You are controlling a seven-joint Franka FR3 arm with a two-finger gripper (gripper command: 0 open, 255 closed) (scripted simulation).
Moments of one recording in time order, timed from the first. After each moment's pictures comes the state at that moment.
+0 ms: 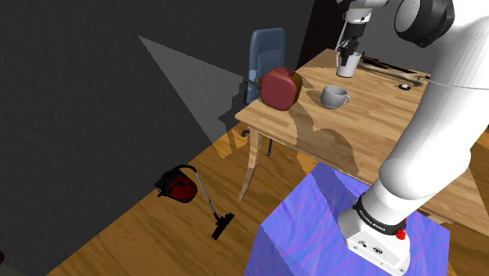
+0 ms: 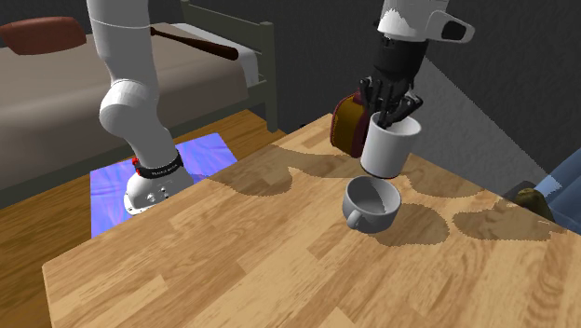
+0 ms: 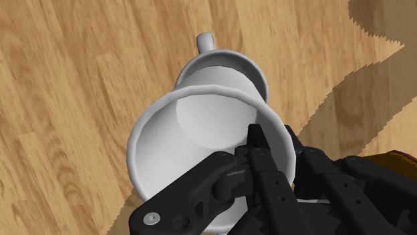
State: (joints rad) arm -0.31 0.25 -0.58 -1.53 0.02 1.71 -0.82
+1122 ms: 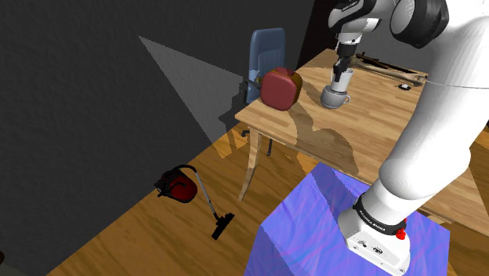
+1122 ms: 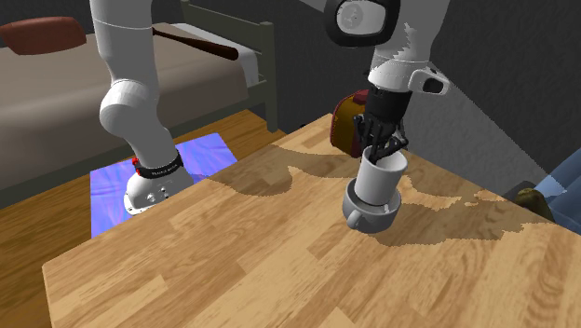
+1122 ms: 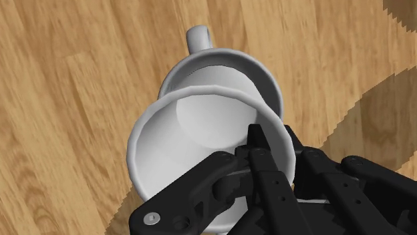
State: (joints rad) arm -0.31 0.27 -0.58 -1.71 0.03 1.91 -0.81
